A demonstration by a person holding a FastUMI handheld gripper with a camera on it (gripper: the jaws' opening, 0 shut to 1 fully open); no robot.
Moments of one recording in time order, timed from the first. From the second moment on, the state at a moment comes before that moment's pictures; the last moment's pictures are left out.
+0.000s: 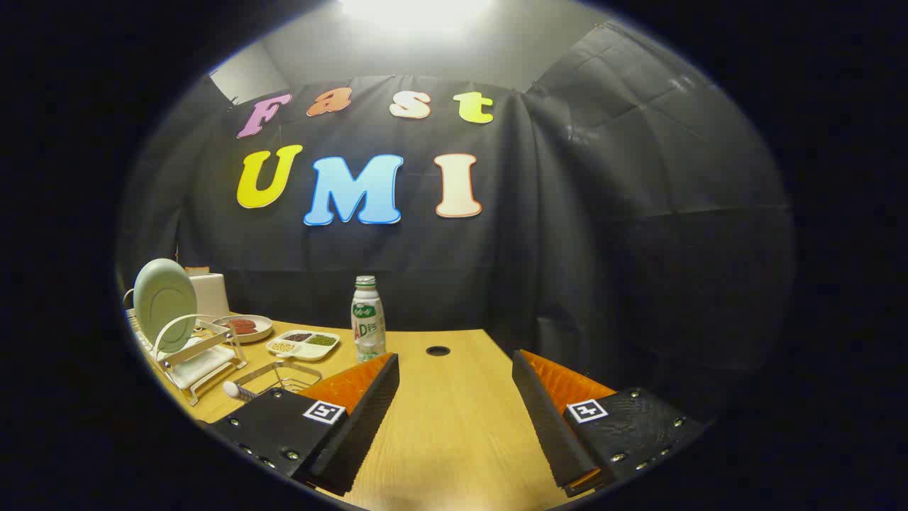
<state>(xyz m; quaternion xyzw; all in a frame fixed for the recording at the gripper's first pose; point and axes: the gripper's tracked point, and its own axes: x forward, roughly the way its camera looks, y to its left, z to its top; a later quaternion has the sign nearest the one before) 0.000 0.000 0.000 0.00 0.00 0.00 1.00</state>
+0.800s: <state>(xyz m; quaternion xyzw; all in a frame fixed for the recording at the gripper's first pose) -0.173 0.209 0.128 -0.02 0.06 0.07 1.00</state>
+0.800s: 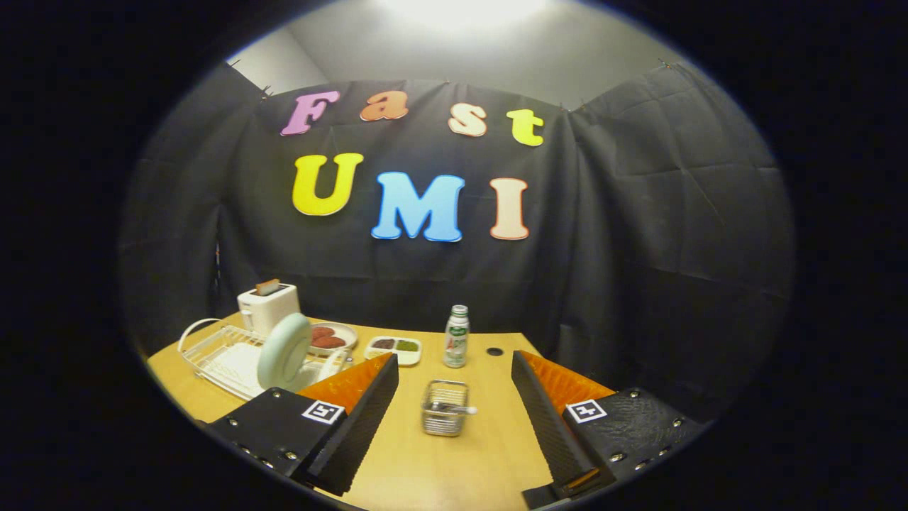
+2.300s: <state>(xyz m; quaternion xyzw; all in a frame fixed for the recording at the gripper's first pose) -0.037 0.472 -0.037 0.07 0.34 0.08 0.93</state>
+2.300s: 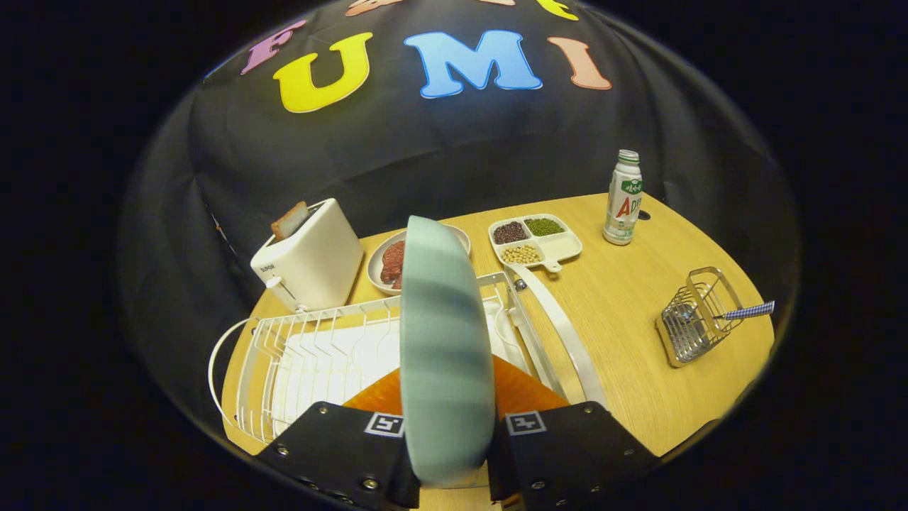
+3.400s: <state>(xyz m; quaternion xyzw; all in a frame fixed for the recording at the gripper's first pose) -0.086 0.447 0.072 -0.17 0.23 -0.02 0.96</state>
